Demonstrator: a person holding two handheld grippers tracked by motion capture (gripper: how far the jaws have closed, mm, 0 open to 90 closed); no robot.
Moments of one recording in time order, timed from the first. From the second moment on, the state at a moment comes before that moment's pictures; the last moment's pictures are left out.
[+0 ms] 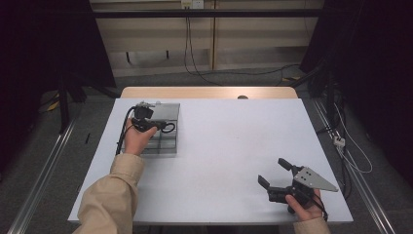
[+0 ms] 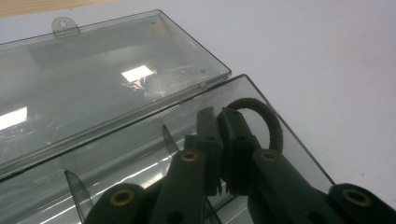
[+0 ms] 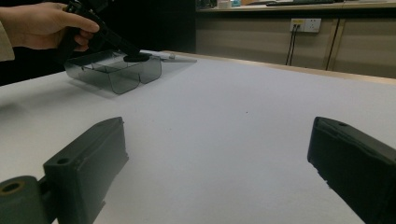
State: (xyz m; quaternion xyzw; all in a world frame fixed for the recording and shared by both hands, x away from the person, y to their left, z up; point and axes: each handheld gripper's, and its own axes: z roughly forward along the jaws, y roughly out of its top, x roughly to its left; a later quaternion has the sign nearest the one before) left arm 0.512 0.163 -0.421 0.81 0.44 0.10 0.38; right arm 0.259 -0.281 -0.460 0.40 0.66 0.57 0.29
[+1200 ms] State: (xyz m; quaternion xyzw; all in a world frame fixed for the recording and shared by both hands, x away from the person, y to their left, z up) left arm 0.515 0.158 -0.428 0.80 0.45 0.11 0.37; right arm 0.259 -0.280 -0.460 0.39 0.66 0.57 0.28
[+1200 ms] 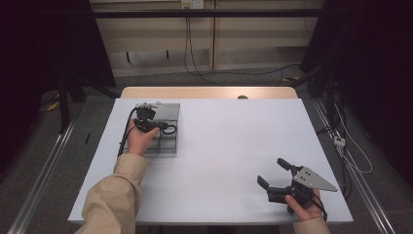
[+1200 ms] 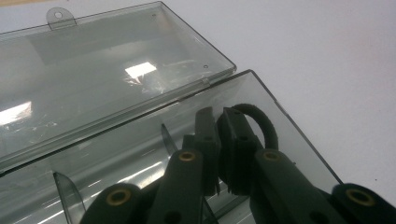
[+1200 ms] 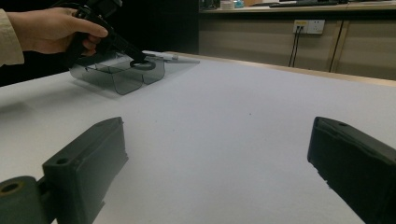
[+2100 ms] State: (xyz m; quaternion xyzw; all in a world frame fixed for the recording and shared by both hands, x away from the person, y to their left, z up) left arm 0.513 0.152 -0.430 0.81 0.45 0.10 0.37; right arm 0.260 -0.278 -0.459 0.39 0.66 0.57 0.28
